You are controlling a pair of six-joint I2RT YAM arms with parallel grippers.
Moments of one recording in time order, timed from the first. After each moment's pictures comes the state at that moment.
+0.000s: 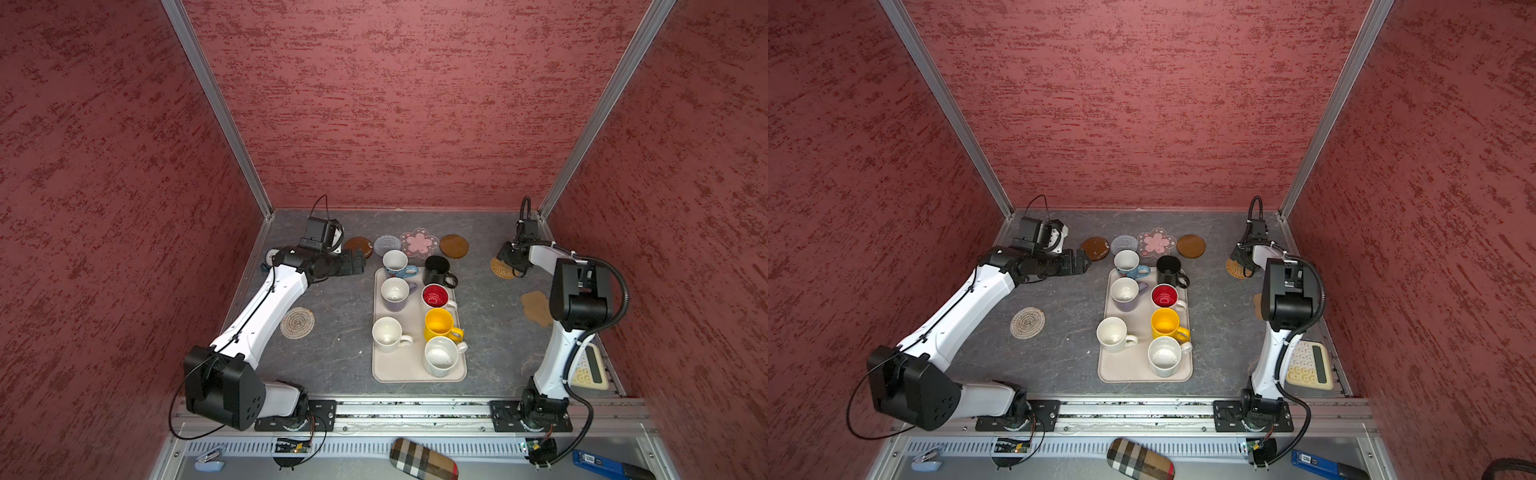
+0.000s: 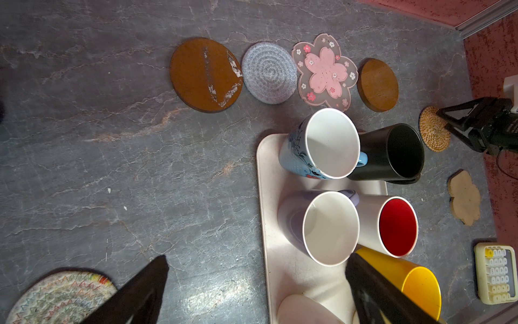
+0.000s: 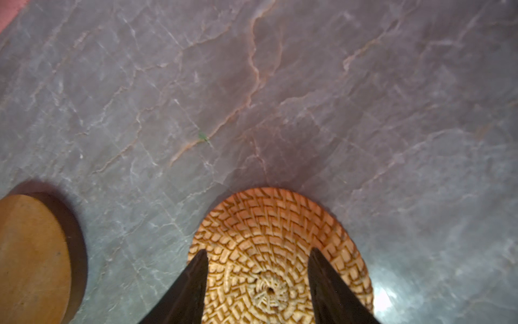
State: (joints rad) left arm -0.27 1.36 1.24 -0.79 0.15 -0.33; right arm -0.13 2.03 1.38 -0.36 0.00 0.46
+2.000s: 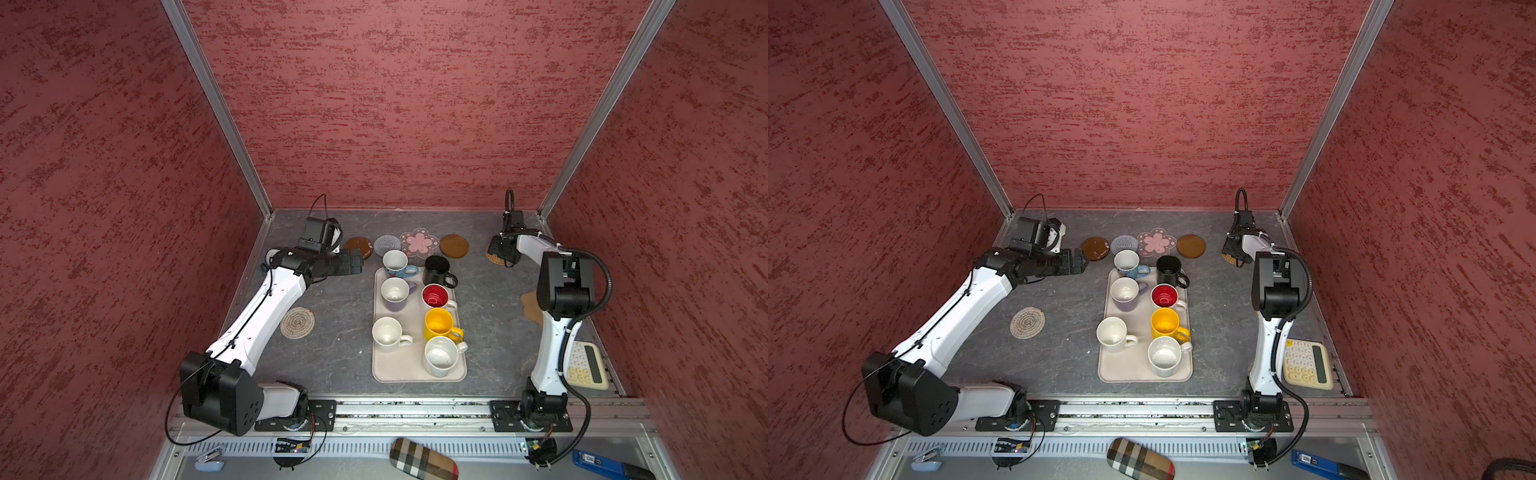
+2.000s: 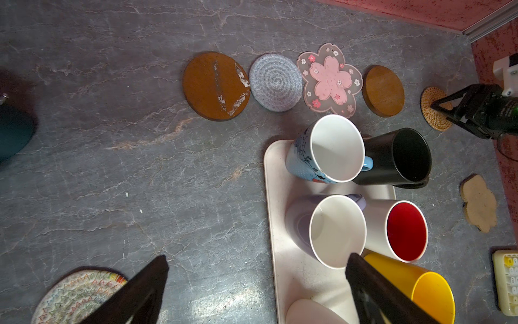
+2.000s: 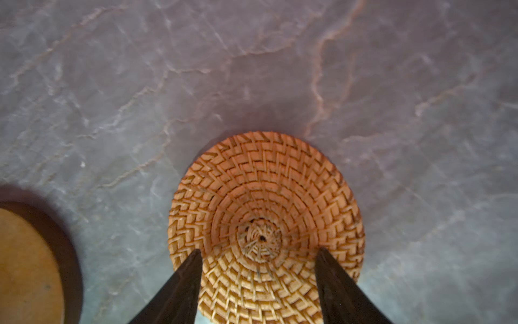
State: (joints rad) left arm -0.28 1.34 1.24 -0.79 0.10 -0.31; right arm -0.05 2.20 1.63 -0.50 0.07 0.39
